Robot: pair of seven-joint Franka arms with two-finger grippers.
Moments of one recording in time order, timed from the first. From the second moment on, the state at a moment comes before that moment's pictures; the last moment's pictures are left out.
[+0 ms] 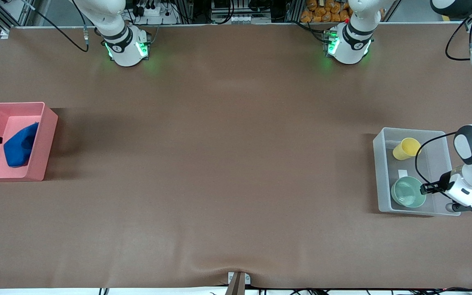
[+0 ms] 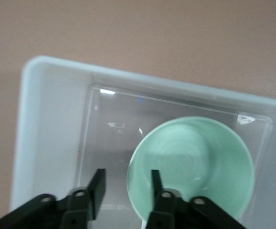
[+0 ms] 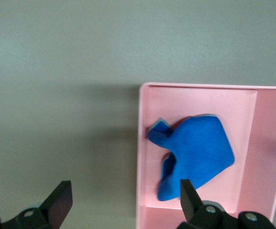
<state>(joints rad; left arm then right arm) 0.45 0.66 -0.26 -1.58 0.23 2.27 0.01 -0.37 0.31 -0.07 -1.61 0.04 1.79 -0.47</state>
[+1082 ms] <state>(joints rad) 0.45 0.27 -0.46 -1.53 0.21 1.80 0.00 -0.06 -0.08 0.03 -1.69 0.04 1.54 0.08</state>
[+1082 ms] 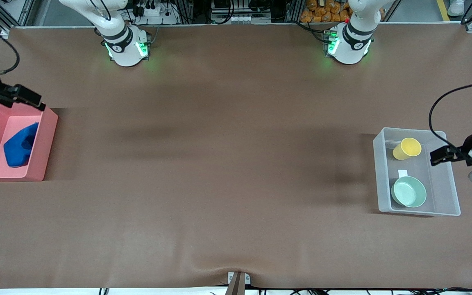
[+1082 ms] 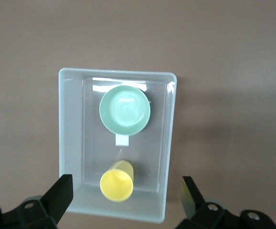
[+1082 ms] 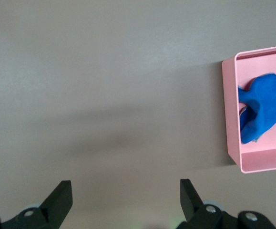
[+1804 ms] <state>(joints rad) 0.16 0.08 -0.24 -1.52 0.09 1.63 -0.05 -0.04 -0.08 0.00 -1.63 0.03 1.51 -0.01</state>
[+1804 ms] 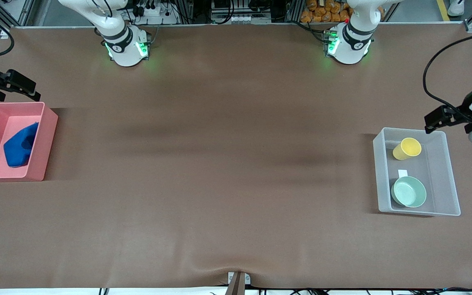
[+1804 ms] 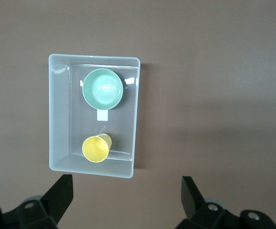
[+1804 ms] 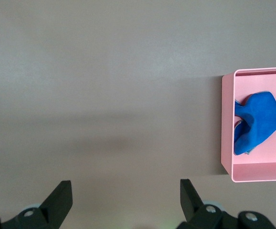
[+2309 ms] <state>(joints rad) 0.05 0.03 -0.13 -1.56 0.01 1.60 -0.06 -0.04 -0.08 0.00 -1.57 0.03 1.46 -0.01</state>
